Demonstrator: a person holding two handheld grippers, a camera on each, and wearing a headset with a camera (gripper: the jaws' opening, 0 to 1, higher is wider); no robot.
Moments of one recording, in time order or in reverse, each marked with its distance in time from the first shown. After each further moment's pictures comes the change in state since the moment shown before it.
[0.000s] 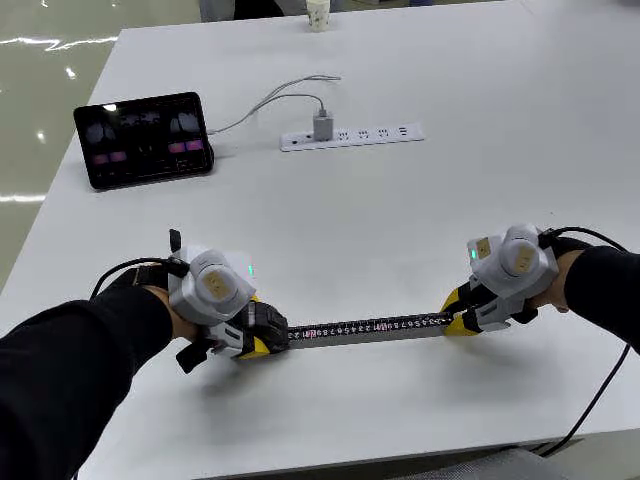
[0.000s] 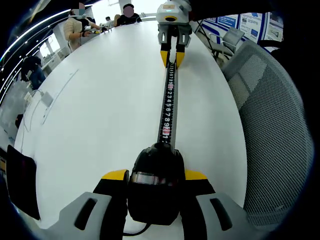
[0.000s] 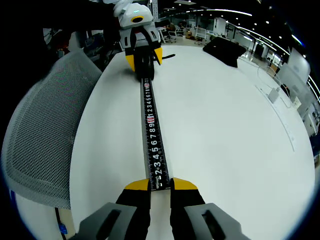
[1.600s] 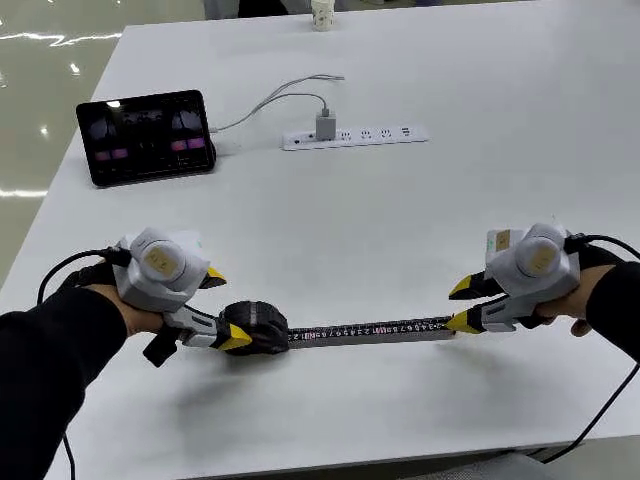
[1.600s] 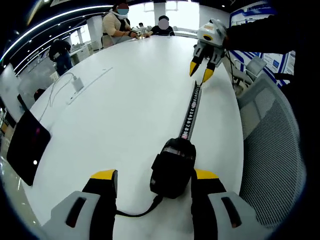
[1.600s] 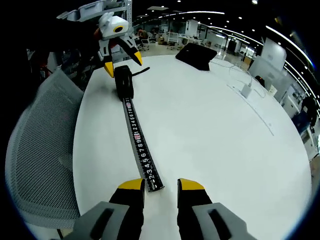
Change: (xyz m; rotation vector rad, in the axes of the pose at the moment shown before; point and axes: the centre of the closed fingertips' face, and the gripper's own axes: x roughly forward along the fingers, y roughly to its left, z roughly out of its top) left arm -0.049 0.025 -0.015 -0.267 -0.139 0.127; right arm -0.032 -0.009 0.011 0.195 -0.089 -0.185
